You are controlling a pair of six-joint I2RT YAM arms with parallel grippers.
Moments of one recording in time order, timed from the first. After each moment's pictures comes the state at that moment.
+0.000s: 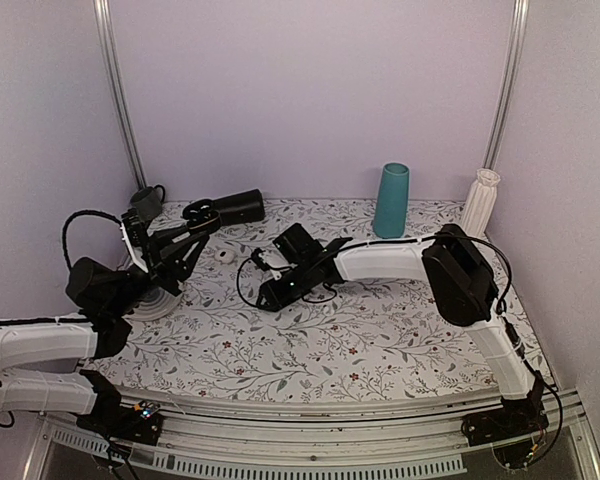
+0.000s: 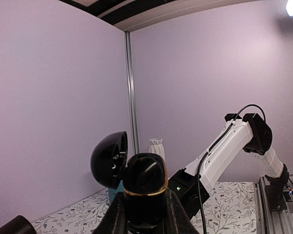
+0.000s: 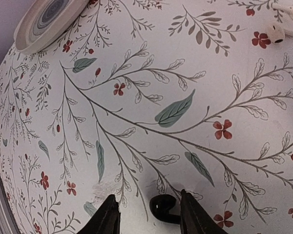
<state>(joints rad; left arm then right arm) -0.53 1.02 0.29 1.23 0.45 -0.16 0.93 2.41 1.88 -0.35 -0.29 0.23</state>
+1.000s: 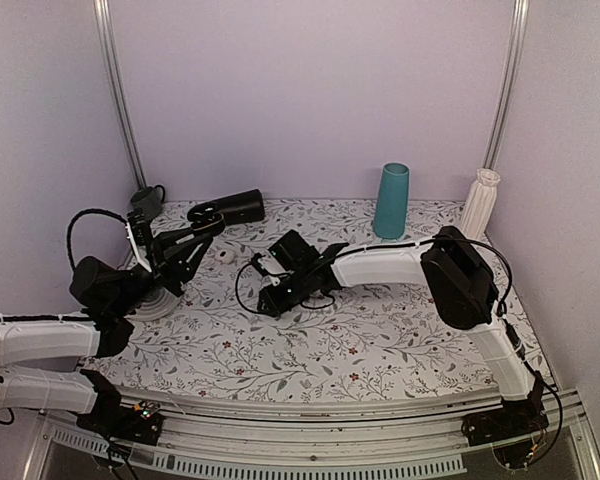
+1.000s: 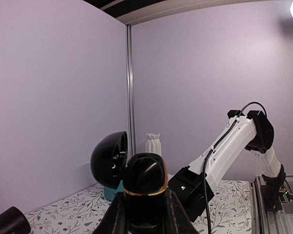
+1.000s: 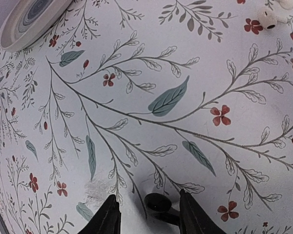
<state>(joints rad) -0.53 1.06 0.29 1.23 0.46 -0.20 0.96 2.40 1.85 -0.35 -0.19 0.26</state>
